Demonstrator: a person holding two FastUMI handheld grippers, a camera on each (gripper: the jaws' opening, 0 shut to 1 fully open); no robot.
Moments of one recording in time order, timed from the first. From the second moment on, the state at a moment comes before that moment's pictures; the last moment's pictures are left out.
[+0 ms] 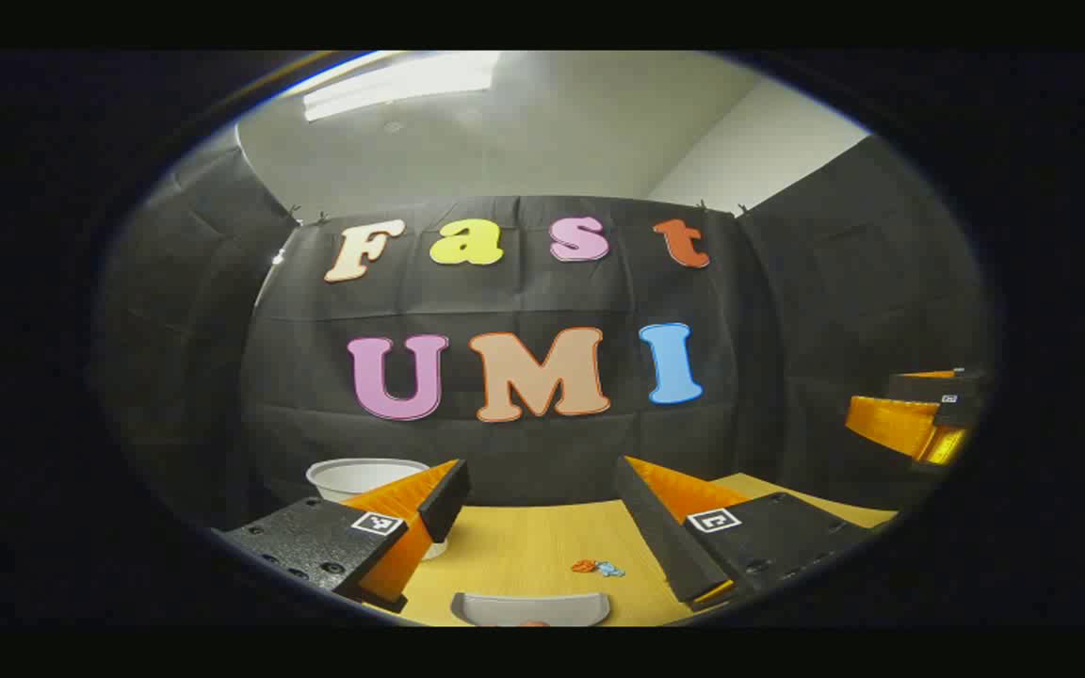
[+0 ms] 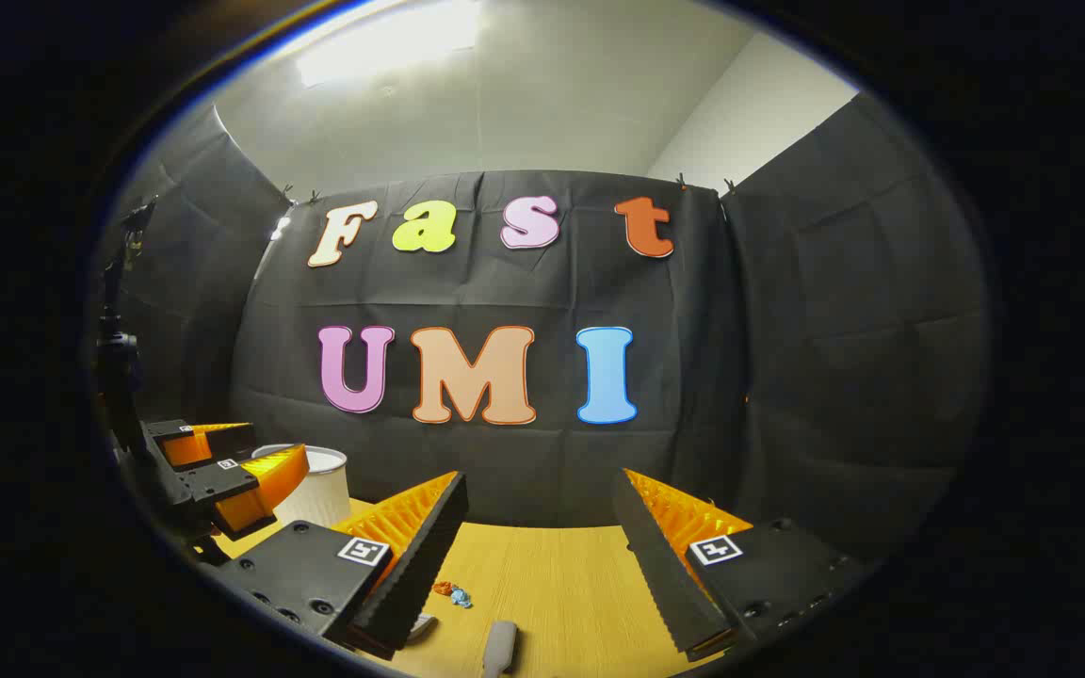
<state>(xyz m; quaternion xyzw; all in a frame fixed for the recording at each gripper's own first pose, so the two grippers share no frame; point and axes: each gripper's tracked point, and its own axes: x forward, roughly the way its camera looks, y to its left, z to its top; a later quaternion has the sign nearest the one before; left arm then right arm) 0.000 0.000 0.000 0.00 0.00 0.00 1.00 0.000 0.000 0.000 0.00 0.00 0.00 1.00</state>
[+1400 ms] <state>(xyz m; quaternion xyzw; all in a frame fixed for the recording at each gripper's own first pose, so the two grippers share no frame) -0.004 0.025 -0.010 0.00 0.01 0.05 1.00 0.029 0.012 -0.014 0.02 0.01 0.04 1.00</state>
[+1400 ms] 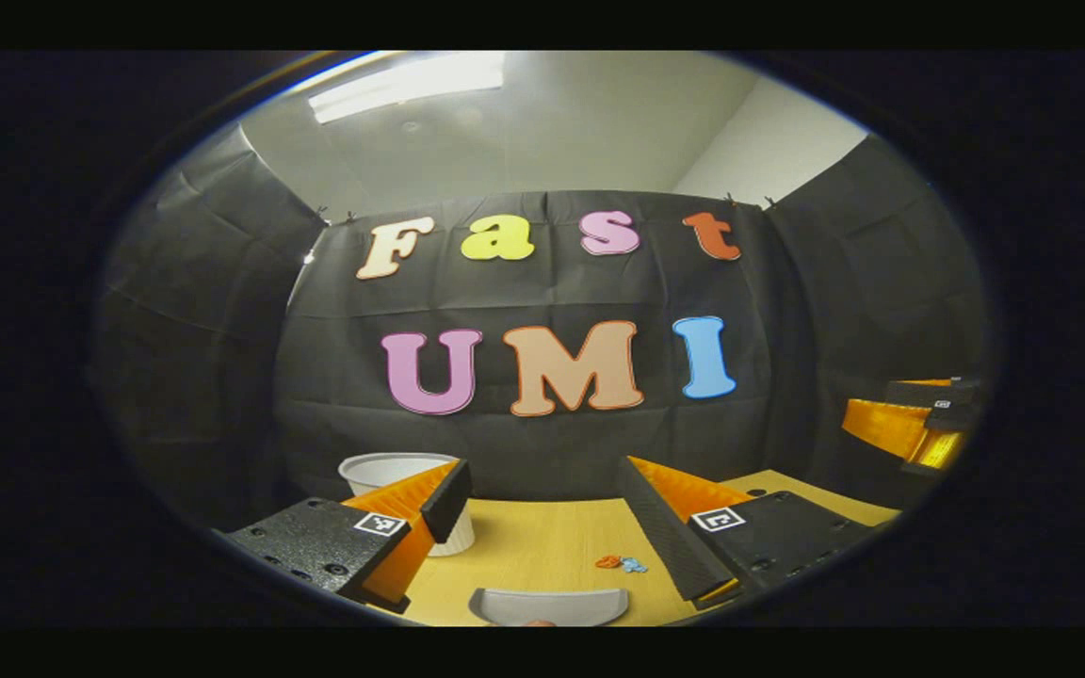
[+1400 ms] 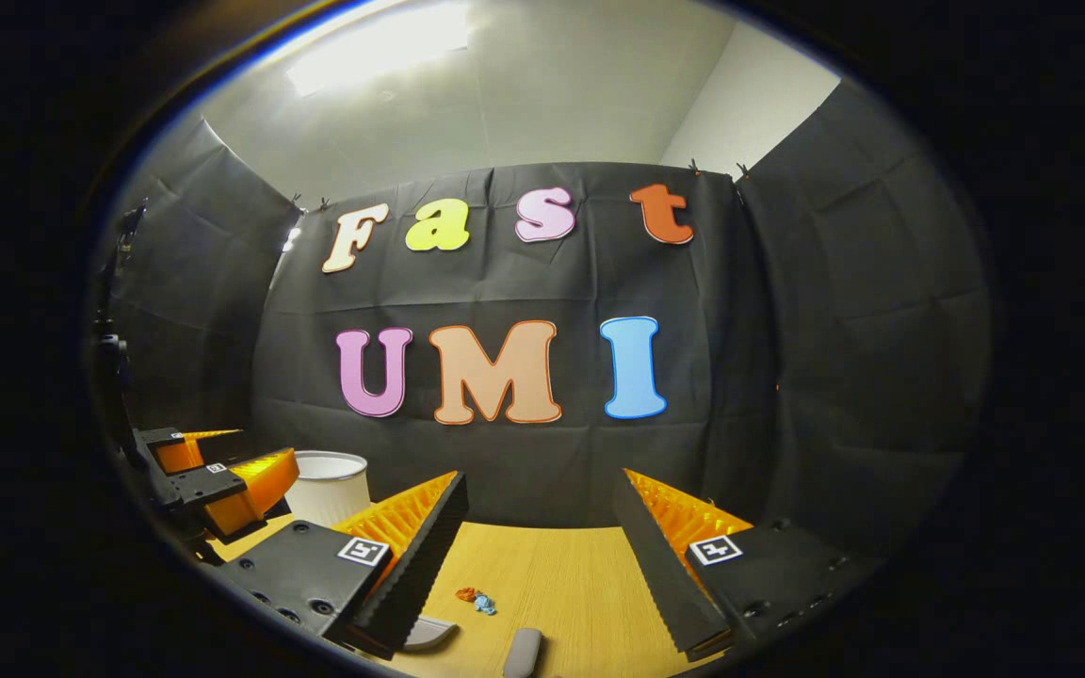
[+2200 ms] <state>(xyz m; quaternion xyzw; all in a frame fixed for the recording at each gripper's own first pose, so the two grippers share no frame) -0.023 0.029 -0.001 0.00 0.01 0.07 1.00 0.018 0.012 -0.010 0.02 0.01 0.05 1.00</state>
